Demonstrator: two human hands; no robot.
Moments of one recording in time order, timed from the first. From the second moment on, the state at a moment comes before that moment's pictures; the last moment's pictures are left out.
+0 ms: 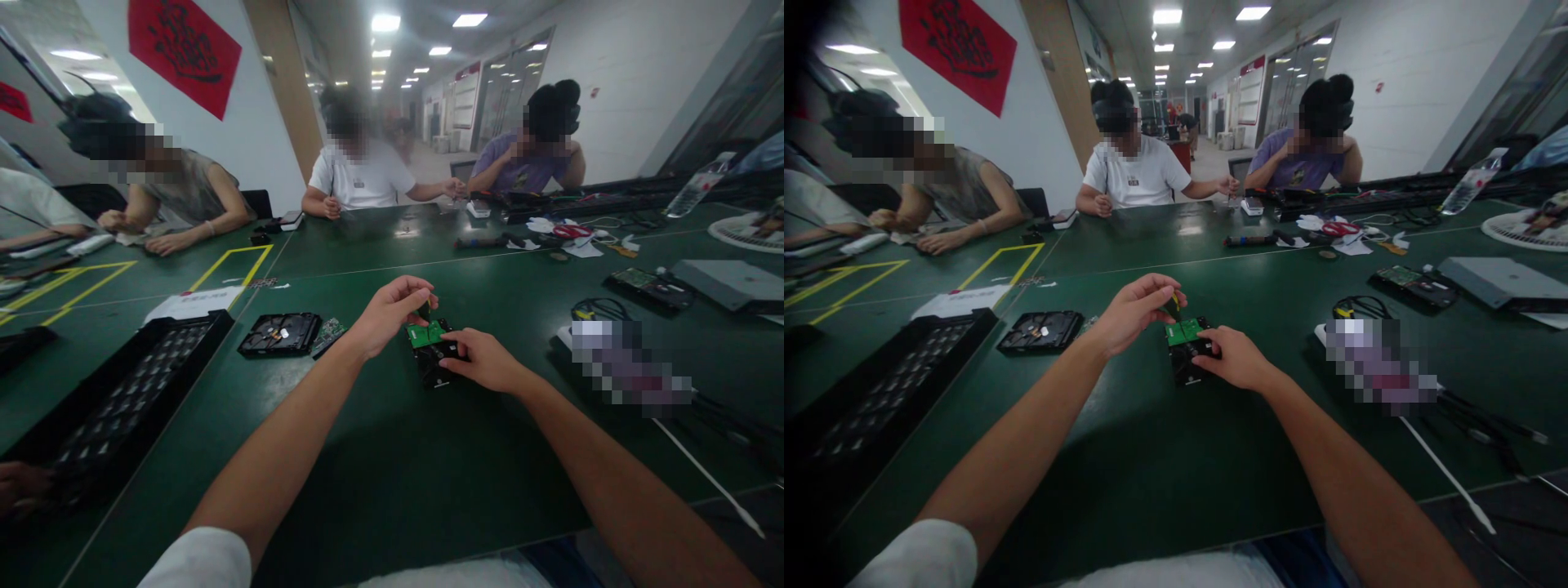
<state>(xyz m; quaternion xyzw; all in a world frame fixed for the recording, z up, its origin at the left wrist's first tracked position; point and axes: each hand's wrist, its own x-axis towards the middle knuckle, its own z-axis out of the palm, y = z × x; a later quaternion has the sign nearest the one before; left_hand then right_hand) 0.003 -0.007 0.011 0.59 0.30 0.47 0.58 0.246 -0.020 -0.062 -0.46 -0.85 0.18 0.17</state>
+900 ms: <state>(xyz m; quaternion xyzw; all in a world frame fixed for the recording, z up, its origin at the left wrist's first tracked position) 0.005 -0.009 0.012 0.56 0.25 0.49 0.61 0.246 -0.018 -0.065 -0.47 -0.85 0.18 0.18</state>
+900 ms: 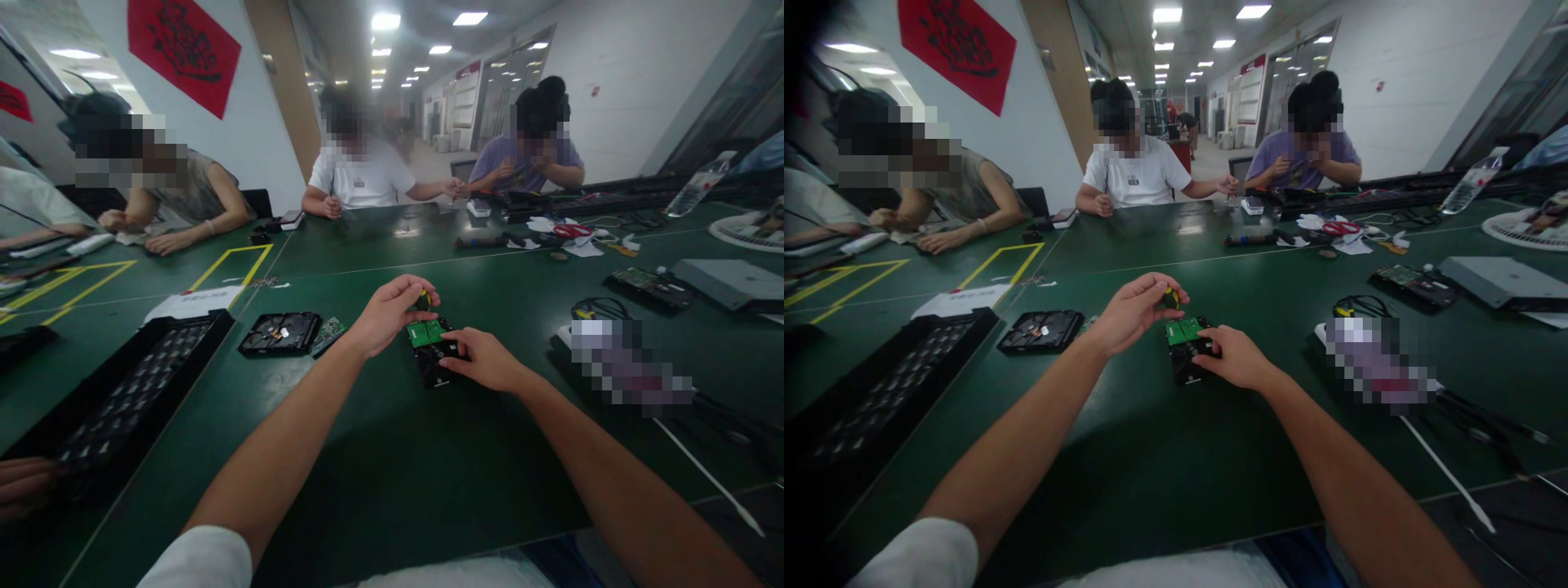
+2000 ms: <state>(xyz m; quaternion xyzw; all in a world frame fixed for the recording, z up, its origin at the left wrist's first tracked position) 0.006 -0.011 0.014 0.58 0.28 0.49 0.59 0.246 -0.021 -0.062 -0.47 -0.84 0.18 0.18</state>
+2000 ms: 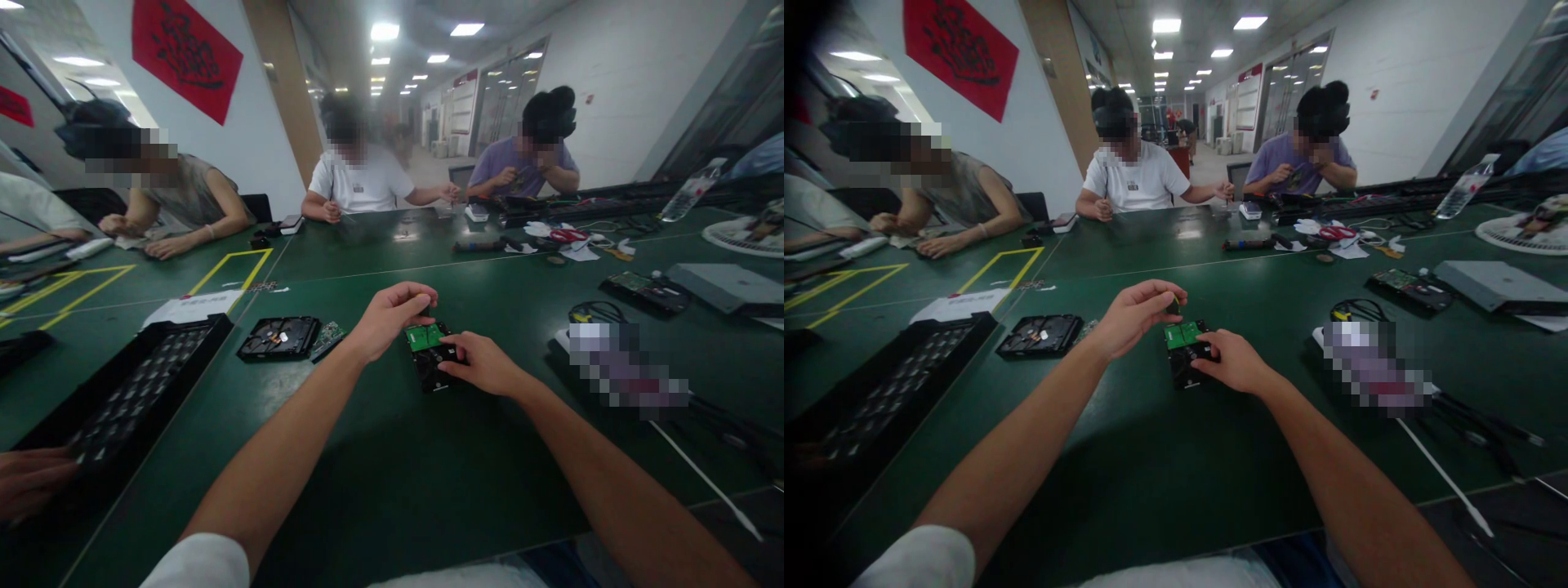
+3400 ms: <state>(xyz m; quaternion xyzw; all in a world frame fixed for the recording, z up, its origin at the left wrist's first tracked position) 0.004 -0.010 0.015 0.60 0.31 0.47 0.58 0.247 -0.022 -0.063 -0.47 -0.84 0.20 0.18</state>
